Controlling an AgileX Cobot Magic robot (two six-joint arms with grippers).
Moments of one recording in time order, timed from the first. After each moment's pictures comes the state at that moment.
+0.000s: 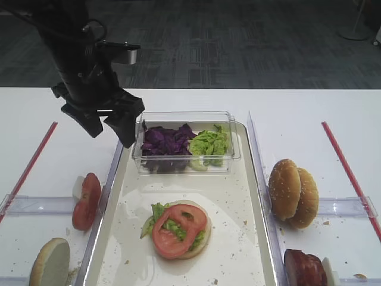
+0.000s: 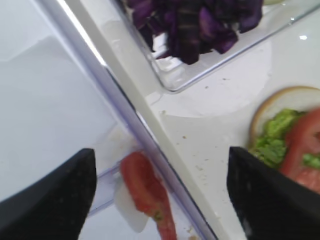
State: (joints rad) left arm -0.34 1.90 -1.57 -0.14 1.22 0.17; right arm -0.04 -0.02 -0.48 0.08 1.14 -0.05
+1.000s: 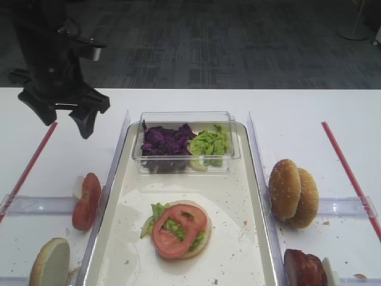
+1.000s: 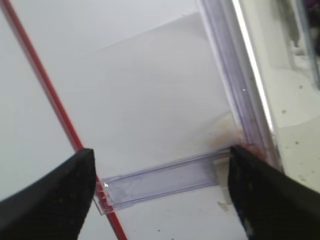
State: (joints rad) left arm -0.28 1.89 -1.57 0.13 1.22 -0.01; right arm -0.04 -0.02 -0.48 0.08 1.14 -0.05
